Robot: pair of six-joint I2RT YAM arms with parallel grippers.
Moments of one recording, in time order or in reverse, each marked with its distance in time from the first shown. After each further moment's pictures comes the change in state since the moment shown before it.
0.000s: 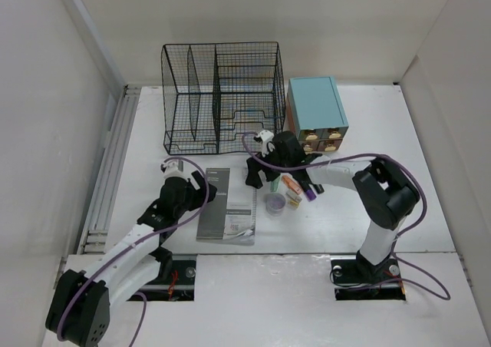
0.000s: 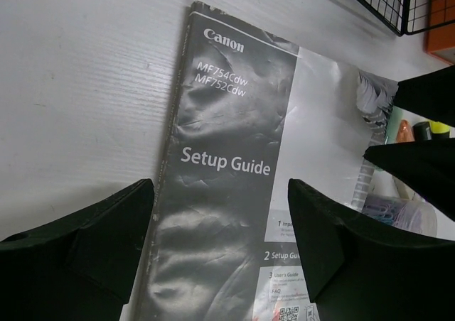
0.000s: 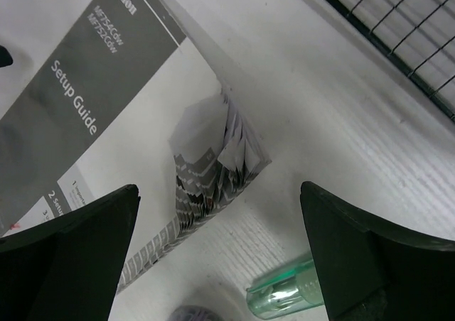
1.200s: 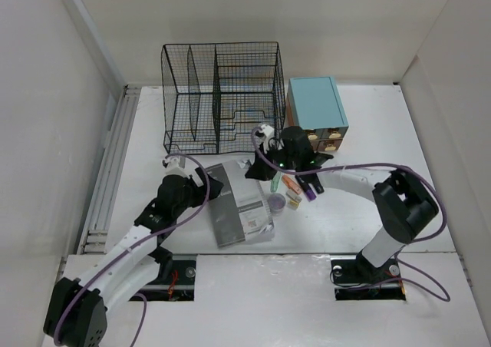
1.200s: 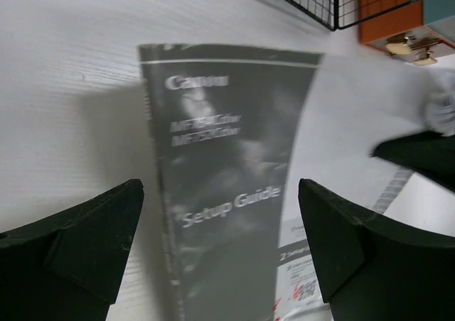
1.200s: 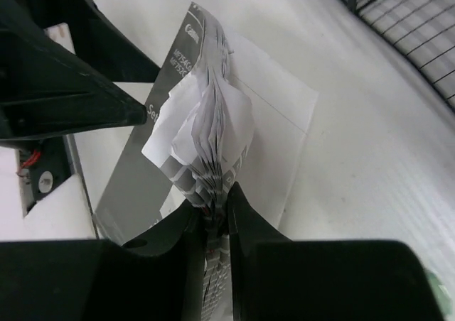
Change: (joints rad) left arm -0.026 -0.037 0.039 -0.007 0.079 -0.013; right arm 0.027 -0.131 -0.049 0.092 -0.191 0.052
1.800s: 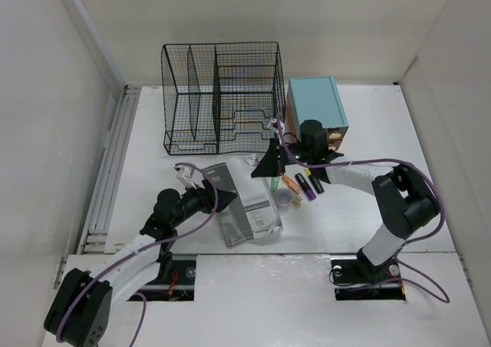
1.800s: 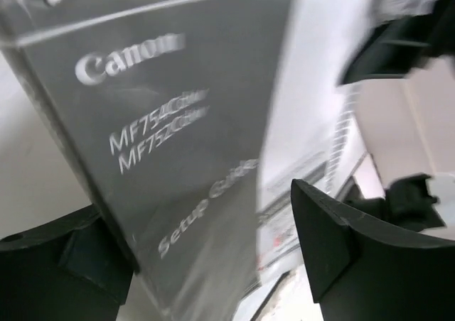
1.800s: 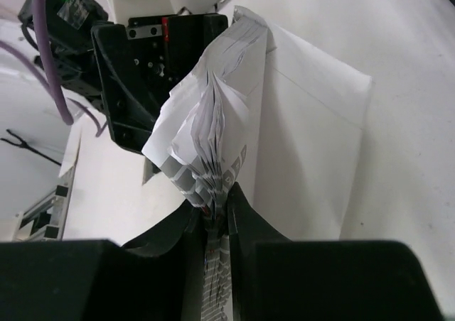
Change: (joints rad) left arm 0.000 0.016 -0.230 0.546 0.350 -0.007; right arm -0.160 -0.006 -0.065 0.282 -0.499 0.245
